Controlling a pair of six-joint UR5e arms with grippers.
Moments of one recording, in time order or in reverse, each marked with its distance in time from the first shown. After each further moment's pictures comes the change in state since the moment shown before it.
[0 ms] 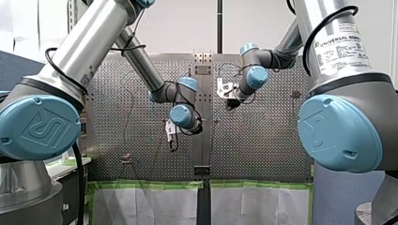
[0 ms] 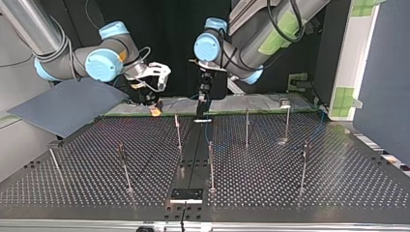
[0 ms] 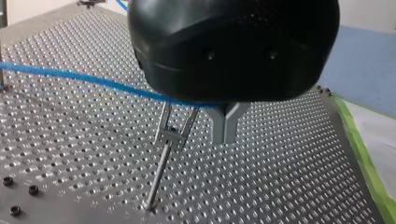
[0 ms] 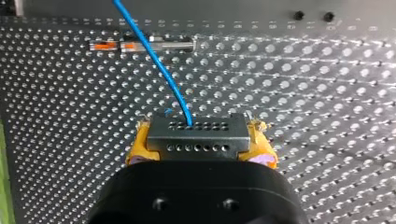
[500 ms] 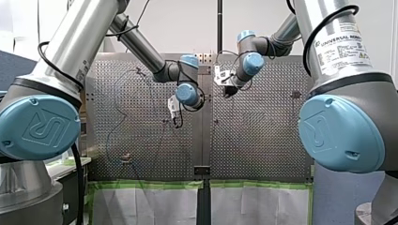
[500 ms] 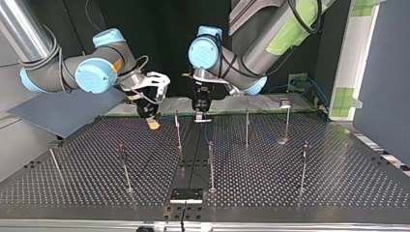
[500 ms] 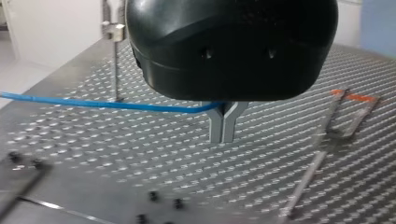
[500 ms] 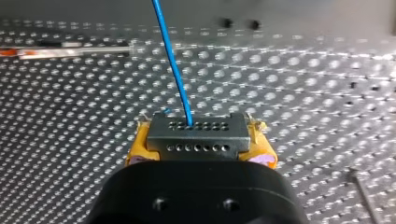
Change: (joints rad) left arm 0.001 0.102 0.110 -0.057 -0.079 0.028; right arm 0.015 -0.003 -0.151 0.123 0.014 -0.016
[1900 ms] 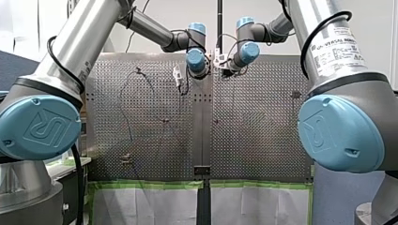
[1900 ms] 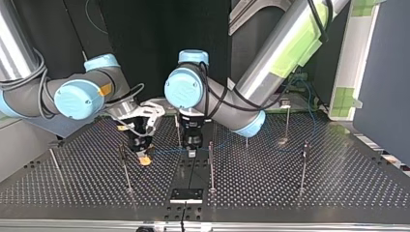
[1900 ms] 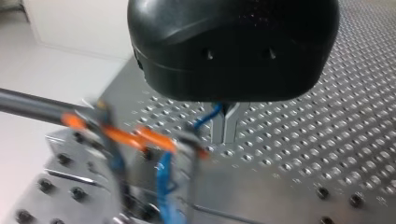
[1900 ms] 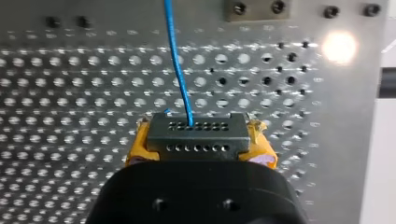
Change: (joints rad) left arm 0.006 -0.016 0.445 -0.381 -0.089 0.033; right arm -0.007 0.066 -0.277 0.016 -0.006 0.068
